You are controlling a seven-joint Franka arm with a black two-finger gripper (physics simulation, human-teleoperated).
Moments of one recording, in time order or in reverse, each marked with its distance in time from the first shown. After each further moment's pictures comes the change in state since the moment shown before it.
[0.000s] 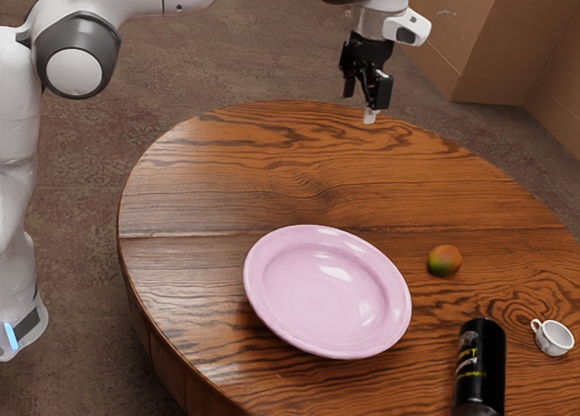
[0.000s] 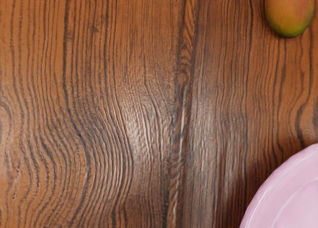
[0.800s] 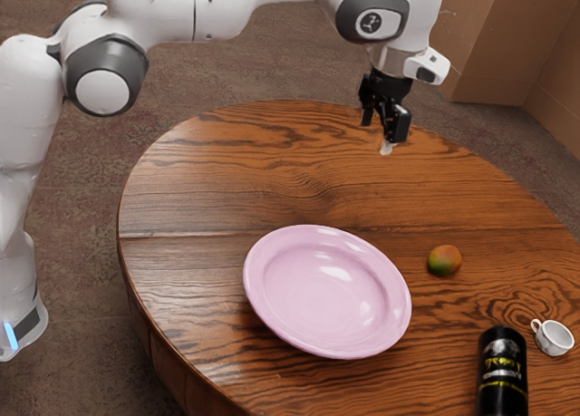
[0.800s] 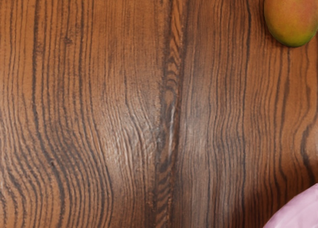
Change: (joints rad) arm -0.012 0.140 -0.020 0.063 0.002 0.059 -0.015
